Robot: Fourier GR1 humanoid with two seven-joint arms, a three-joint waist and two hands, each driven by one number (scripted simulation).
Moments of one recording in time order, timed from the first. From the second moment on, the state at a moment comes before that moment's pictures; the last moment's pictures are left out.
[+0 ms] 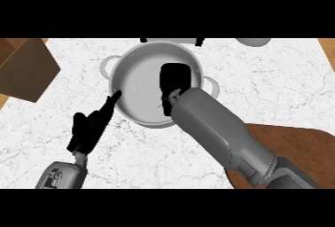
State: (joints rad) left arm -0.16 0.16 -0.14 -1.42 0.03 -0.12 0.17; right arm -1.08 0.00 0.63 -0.74 0.58 0.13 0.84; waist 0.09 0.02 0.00
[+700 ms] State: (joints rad) left arm -0.13 0.17 -0.13 -1.43 0.04 -0.13 0.16; right arm -1.07 0.00 0.50 -0.88 0.40 -0.59 0.62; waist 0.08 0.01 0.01
